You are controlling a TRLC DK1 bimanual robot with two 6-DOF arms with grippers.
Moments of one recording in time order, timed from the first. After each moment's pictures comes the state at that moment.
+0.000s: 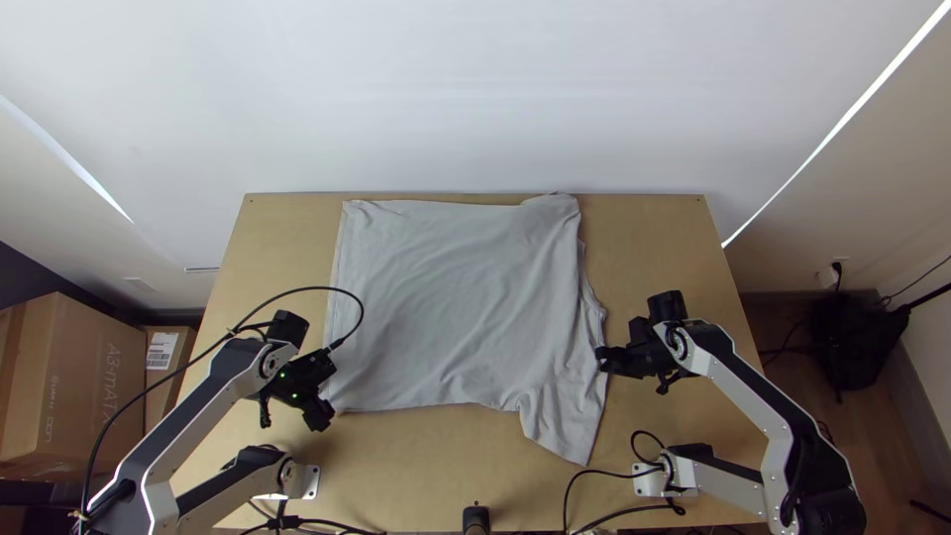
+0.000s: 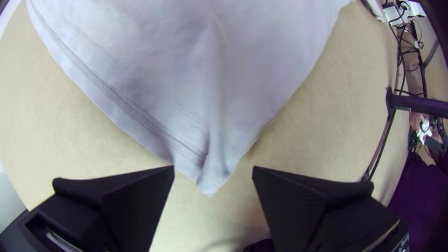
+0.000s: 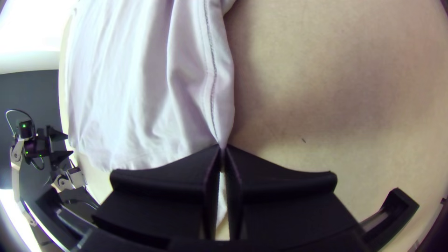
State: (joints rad) left arm -0.12 1.14 0.63 -1.03 0.10 0.65; right arm 0.12 1.27 0.63 -0.72 -0.38 0.23
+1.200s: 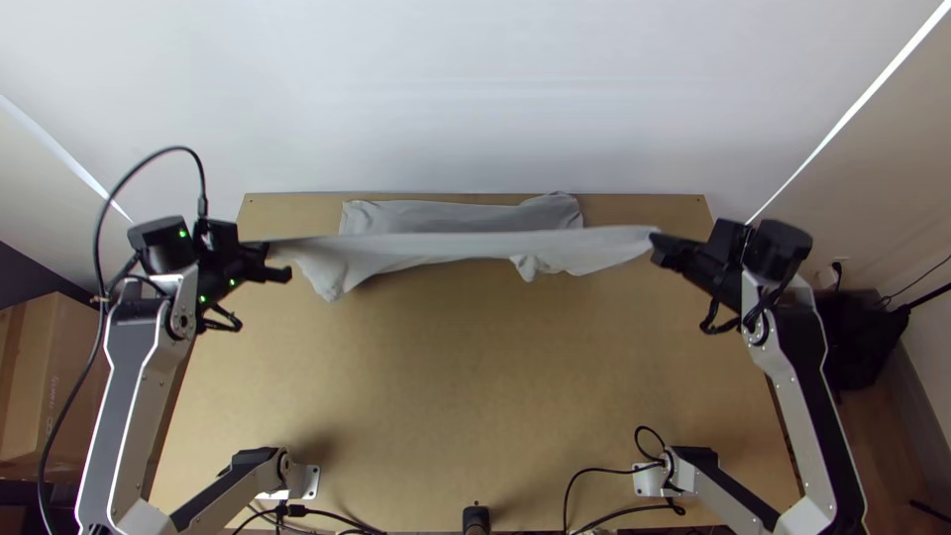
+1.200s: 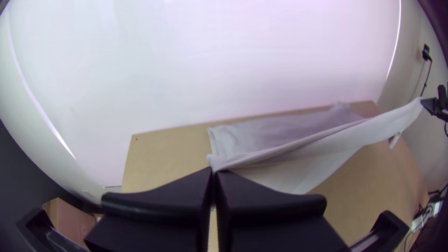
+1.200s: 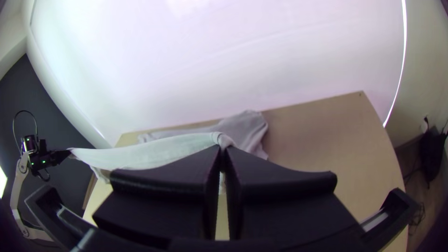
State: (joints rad) left arm 0.14 1.10 1.22 -0.63 0.10 0.20; right arm -0.02 1.08 1.09 -0.41 -0.40 0.28
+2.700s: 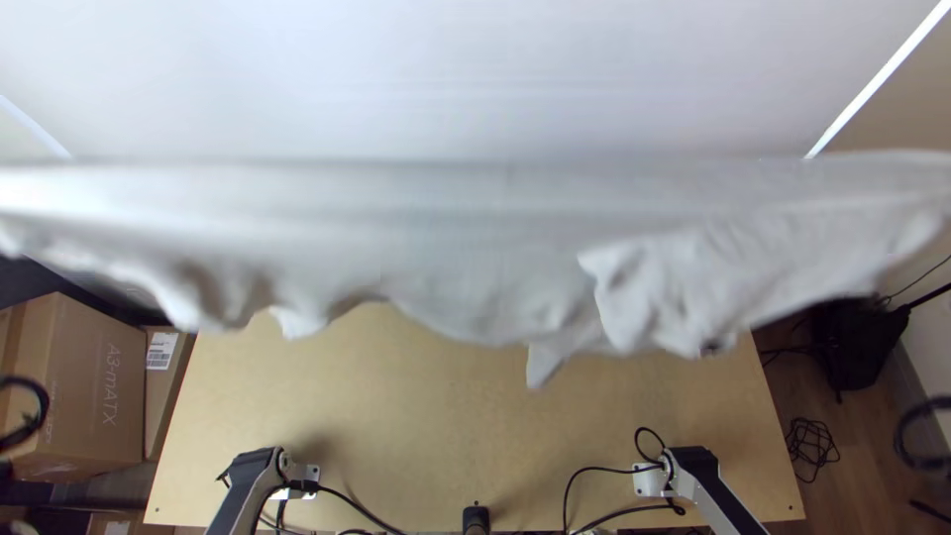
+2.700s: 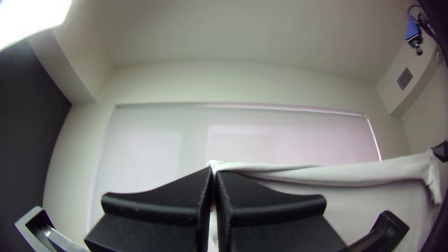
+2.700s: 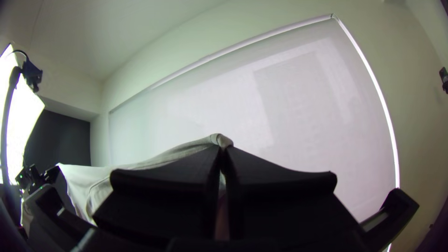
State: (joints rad) left arm 0.26 0.76 1.78 -0.24 0.07 -0.11; right arm 0.08 0.82 1.89 -0.49 -0.20 0.40
